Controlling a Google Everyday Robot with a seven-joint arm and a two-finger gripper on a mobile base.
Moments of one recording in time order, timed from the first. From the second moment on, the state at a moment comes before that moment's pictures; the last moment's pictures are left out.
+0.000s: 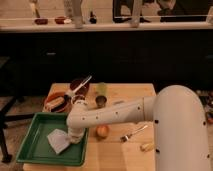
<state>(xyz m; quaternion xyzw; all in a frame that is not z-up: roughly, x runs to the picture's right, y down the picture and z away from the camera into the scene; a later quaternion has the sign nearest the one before) -0.175 0.276 0.793 -0.37 -0.11 0.07 0.92</state>
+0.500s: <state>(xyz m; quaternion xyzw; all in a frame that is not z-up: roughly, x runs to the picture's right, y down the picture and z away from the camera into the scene) -0.176 0.276 0.793 -0.37 -0.11 0.07 0.92</state>
